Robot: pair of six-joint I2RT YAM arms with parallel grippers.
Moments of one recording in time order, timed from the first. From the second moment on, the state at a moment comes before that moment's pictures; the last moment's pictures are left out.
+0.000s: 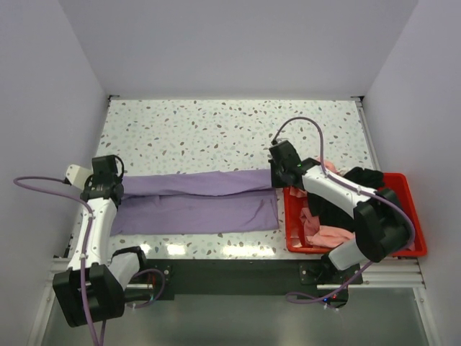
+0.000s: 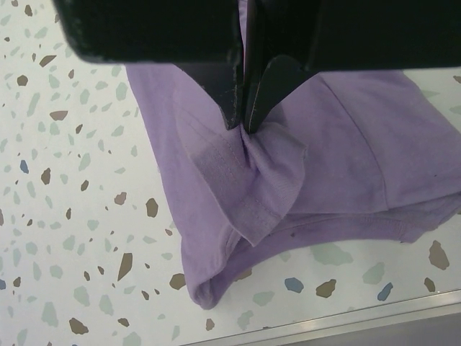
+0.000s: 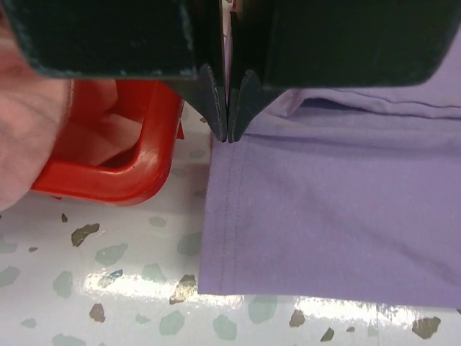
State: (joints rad) left arm 0.21 0.98 0.70 -0.62 -0.53 -1.00; right arm 0.54 1.50 0.96 -0.45 0.22 0.40
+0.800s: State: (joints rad) left arm 0.23 1.13 0.81 -0.46 -0.48 -0.99; right arm 0.54 1.55 1.09 -0.48 0.24 0.39
